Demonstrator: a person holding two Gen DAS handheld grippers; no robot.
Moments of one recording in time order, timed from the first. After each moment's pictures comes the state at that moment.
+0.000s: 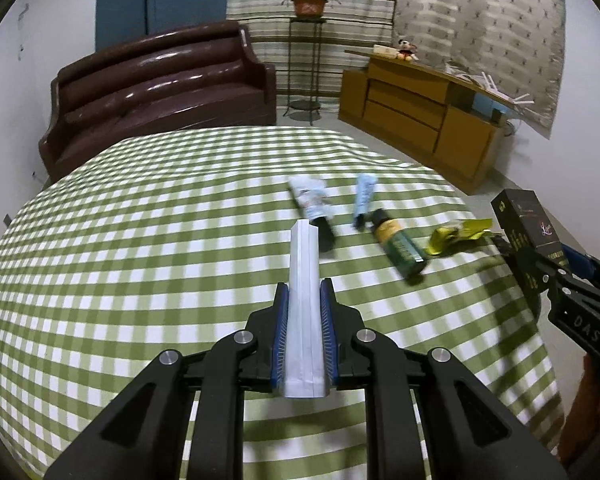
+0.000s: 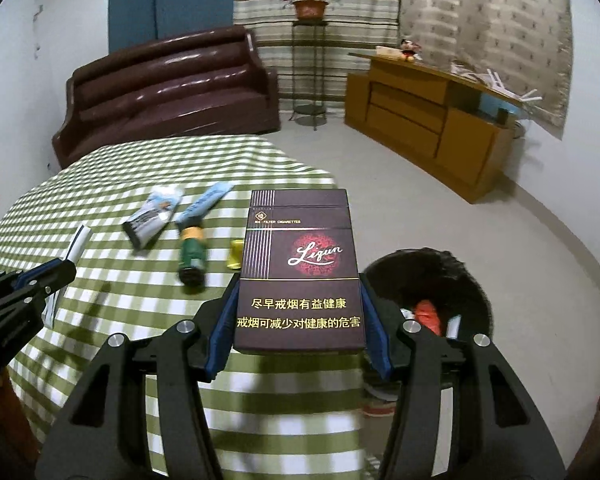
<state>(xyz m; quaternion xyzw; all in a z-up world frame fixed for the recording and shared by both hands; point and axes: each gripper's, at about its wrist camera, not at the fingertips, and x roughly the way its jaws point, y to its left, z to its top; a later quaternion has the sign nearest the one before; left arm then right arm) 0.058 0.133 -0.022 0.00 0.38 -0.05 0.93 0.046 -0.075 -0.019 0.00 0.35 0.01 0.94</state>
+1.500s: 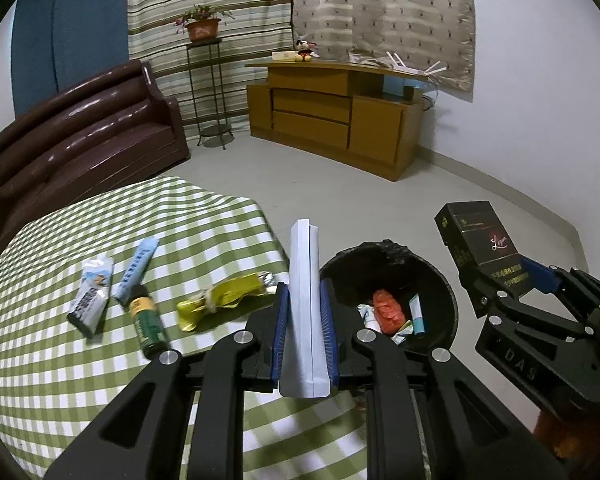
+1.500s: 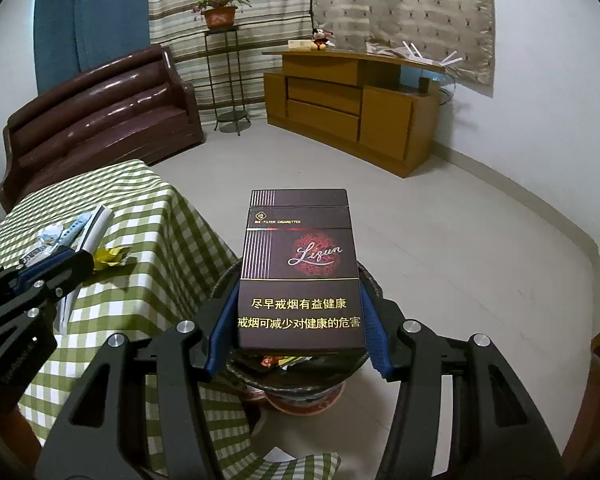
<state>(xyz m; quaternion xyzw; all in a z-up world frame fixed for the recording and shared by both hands) 0.082 -0.059 -0.021 0.07 0.34 -0.17 0.92 0.041 -0.212 -0.034 0.05 0.35 -0.11 0.93</state>
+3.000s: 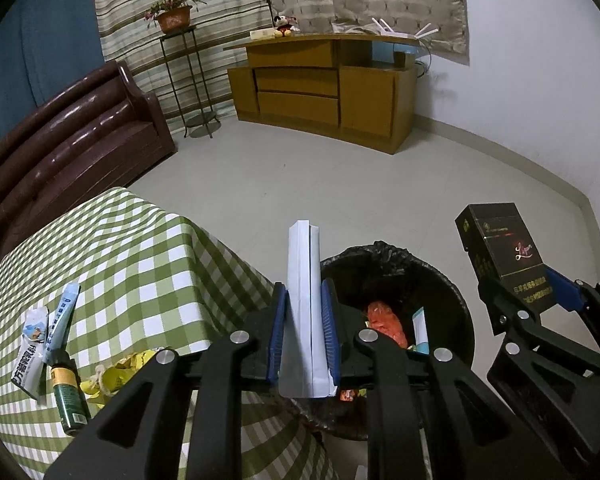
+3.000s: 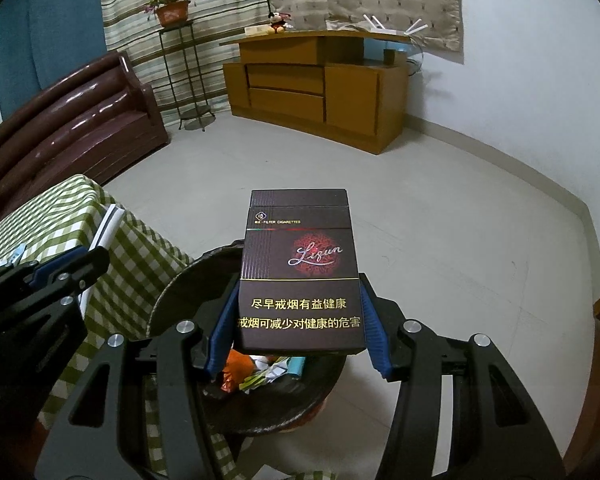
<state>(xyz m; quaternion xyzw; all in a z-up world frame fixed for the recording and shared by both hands) 0.144 -0.134 -0.055 0.12 0.37 -0.17 0.90 0.082 -0.274 -0.074 0.10 0.37 -0.15 0.91</state>
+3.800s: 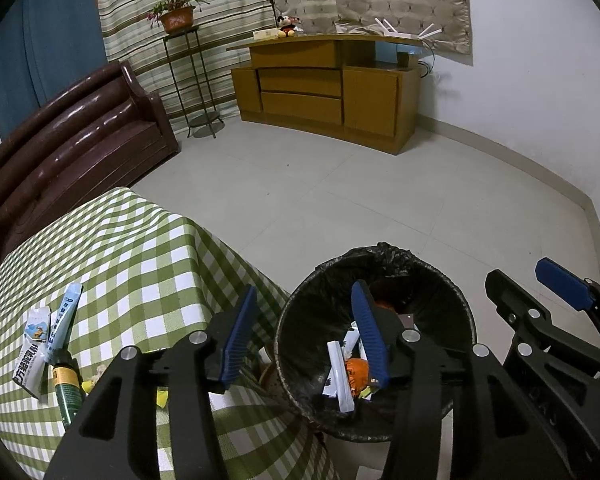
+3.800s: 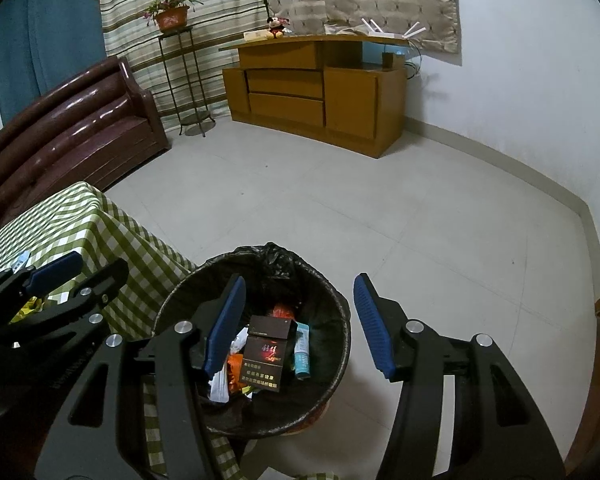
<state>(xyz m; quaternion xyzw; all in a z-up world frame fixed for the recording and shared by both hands) 0.149 -0.134 -0.053 0.12 0.37 -0.16 0.90 0.083 -0.268 -0.067 0.10 0.36 -0.15 0.91</state>
